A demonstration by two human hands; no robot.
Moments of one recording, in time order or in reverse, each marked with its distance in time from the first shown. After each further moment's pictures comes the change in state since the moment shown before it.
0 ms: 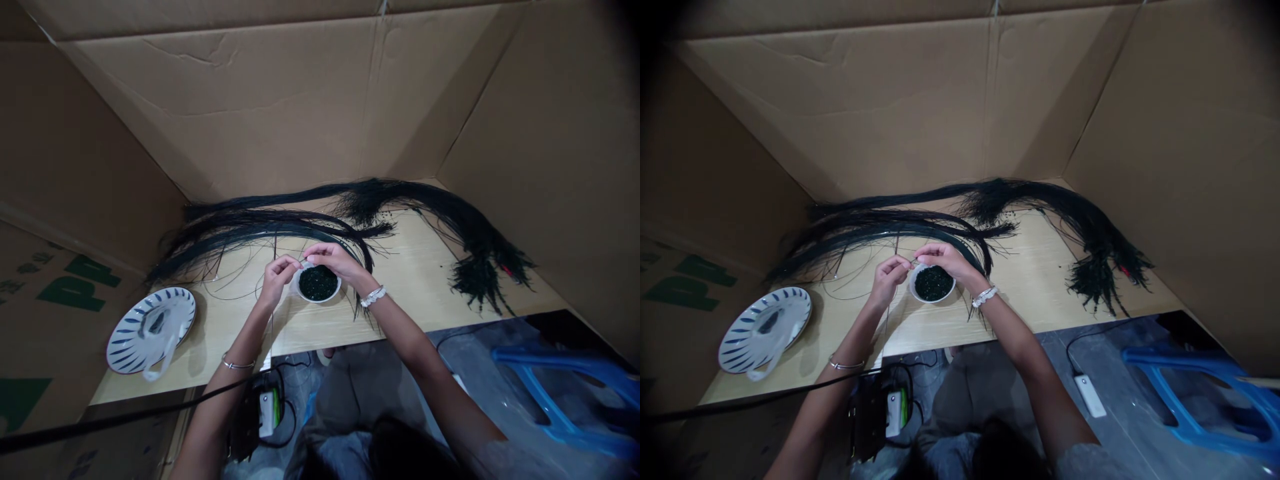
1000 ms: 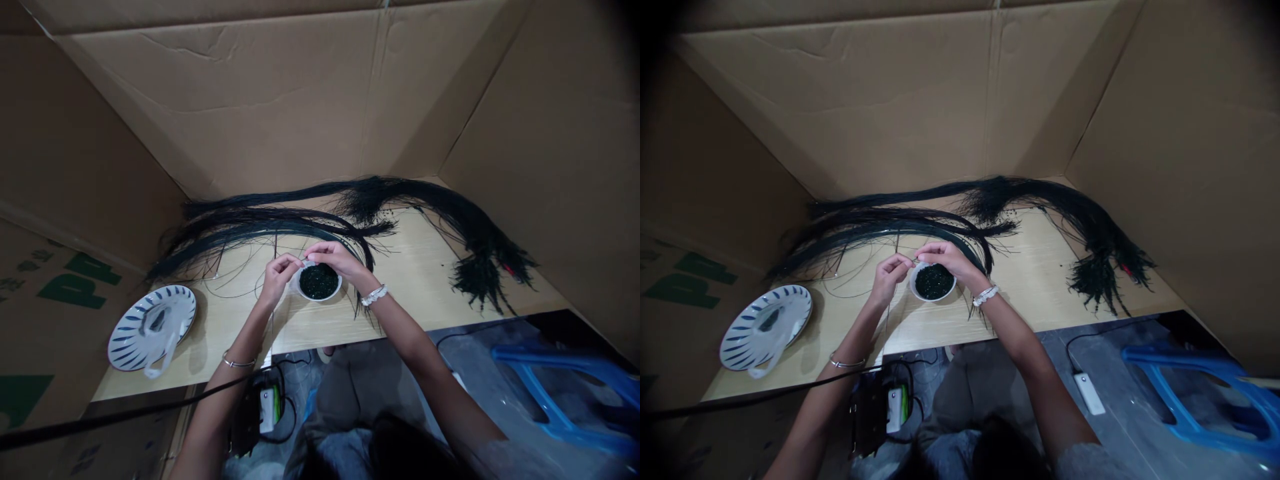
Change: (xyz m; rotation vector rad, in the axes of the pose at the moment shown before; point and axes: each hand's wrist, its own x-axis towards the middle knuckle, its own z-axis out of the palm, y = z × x) left_hand -0.002 0.006 0.002 0.085 0.006 0.025; right_hand -0.003 -0.008 0.004 0.002 0.006 0.020
